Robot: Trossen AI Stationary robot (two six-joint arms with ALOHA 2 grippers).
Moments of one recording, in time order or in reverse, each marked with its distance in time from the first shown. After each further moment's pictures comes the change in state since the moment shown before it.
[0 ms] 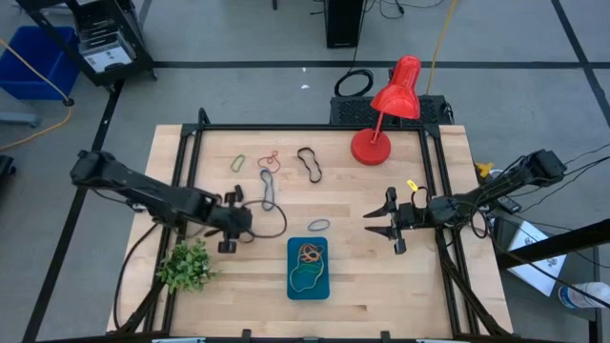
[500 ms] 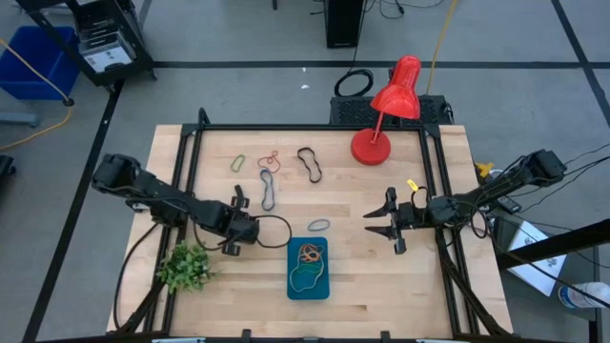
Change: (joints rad) left arm -0.019 0.268 0.000 0.026 -0.097 0.081; right arm 0.000 0.000 0.000 0.000 0.000 0.026
